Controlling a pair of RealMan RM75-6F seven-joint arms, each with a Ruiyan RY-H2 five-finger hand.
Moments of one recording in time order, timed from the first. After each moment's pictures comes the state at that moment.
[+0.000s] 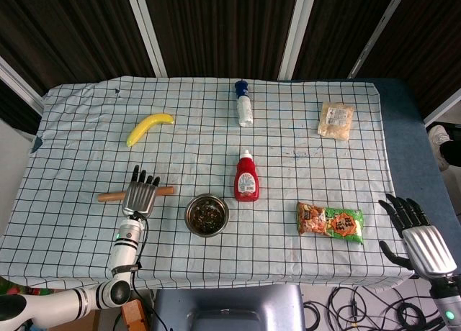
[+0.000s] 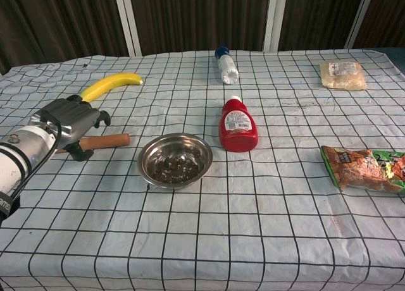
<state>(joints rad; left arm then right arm) -0.69 -1.76 -0.21 -1.30 0.84 1.12 1.01 0.10 -1.03 -0.04 -1.59 -1.65 1.44 0.11</state>
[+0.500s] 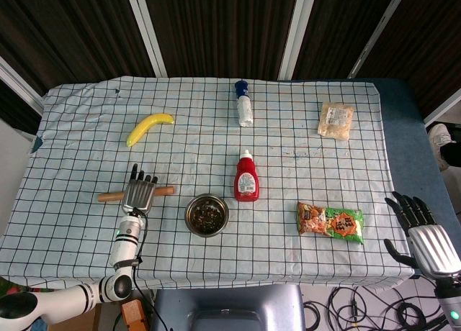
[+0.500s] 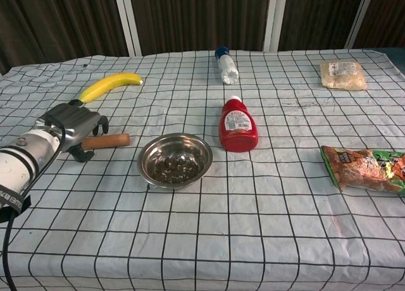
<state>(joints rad) -0.71 -1.81 -0.20 -1.15 0.85 1.07 0.90 0.09 -1.02 -0.03 -1.59 -1.63 1.46 0.13</state>
